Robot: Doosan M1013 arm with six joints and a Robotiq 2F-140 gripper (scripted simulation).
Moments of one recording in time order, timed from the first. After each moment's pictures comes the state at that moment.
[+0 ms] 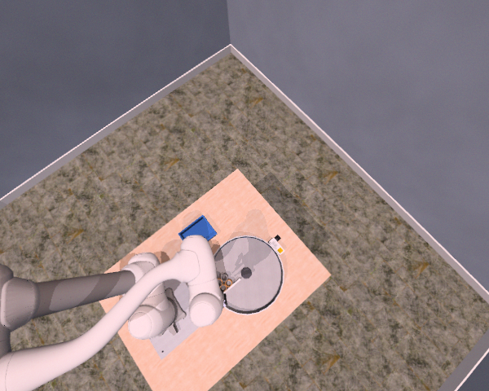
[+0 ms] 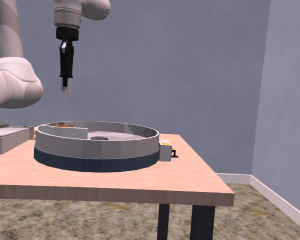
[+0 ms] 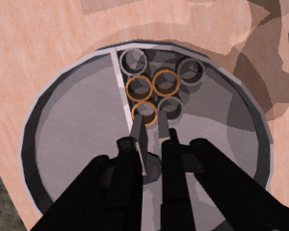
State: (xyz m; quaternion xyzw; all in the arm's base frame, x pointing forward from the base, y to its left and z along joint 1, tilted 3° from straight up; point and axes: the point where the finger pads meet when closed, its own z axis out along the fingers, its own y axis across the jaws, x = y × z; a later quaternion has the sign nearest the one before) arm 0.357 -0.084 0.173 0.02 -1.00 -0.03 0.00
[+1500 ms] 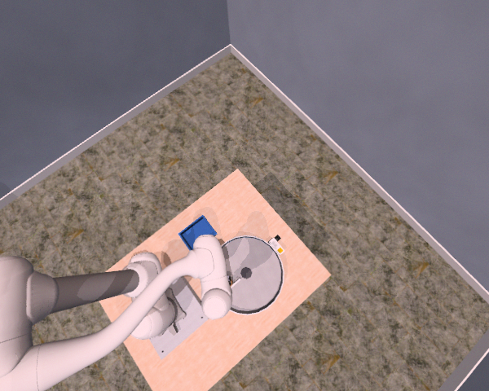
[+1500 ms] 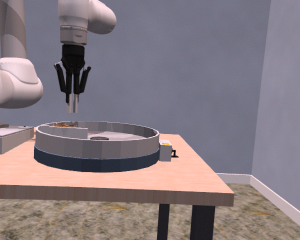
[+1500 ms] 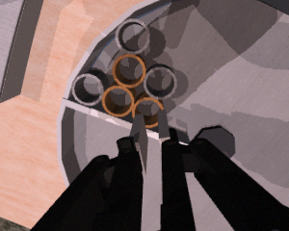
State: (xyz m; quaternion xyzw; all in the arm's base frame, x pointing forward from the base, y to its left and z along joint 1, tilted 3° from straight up) arm 0.382 -0.091 0.116 -0.46 -0.89 -0.03 0.02
